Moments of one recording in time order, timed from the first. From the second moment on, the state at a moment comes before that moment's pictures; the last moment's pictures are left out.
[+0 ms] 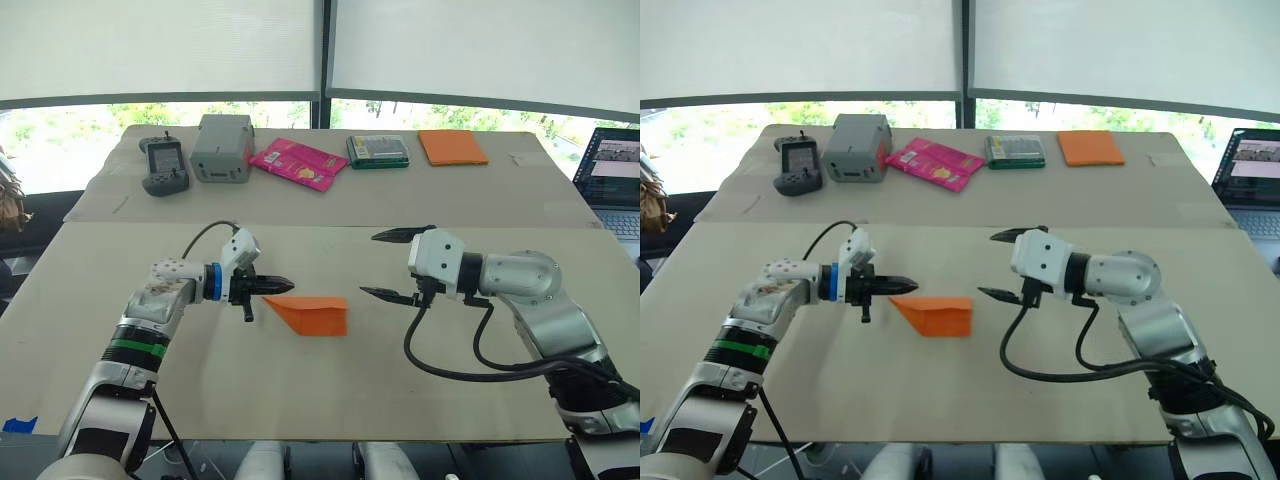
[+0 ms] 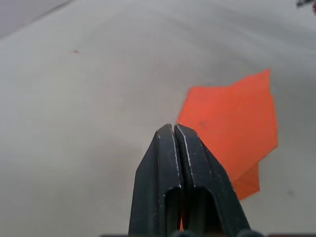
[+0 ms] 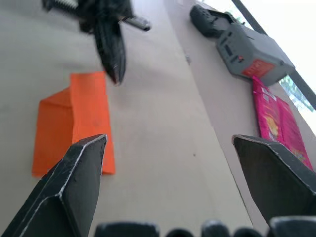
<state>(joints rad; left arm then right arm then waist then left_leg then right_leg) -0.63 0.58 -0.17 0.40 -0.31 0.36 -1.26 -0.45 -0.69 0.14 -0.30 0.20 0.26 0.92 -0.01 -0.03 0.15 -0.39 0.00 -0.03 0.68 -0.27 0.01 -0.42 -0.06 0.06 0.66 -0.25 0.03</state>
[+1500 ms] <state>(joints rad) -0.50 0.62 -0.09 0.22 -0.44 0.59 -1.38 -0.49 -0.58 0.37 0.04 0.10 -0.02 1.24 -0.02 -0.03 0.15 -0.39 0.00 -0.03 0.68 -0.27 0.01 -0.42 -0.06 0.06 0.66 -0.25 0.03</state>
